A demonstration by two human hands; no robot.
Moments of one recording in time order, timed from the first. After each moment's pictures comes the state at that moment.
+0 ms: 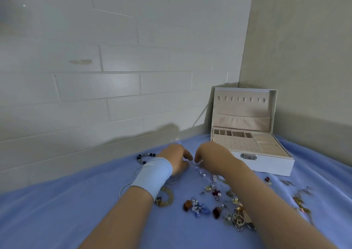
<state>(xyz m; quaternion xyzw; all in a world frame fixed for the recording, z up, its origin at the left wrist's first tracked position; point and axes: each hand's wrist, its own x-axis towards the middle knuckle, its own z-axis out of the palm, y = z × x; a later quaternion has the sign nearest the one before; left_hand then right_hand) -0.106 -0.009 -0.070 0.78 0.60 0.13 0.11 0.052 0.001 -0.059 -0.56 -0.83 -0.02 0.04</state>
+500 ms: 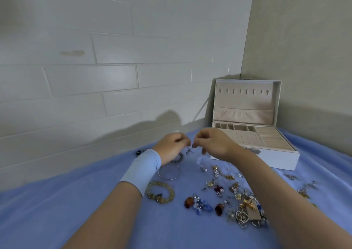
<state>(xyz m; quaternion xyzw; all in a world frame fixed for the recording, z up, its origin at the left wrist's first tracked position) -0.116 -0.005 -0.063 0.71 0.54 0.34 0.30 0.062 0.005 -0.048 -0.52 -0.76 0.27 0.29</state>
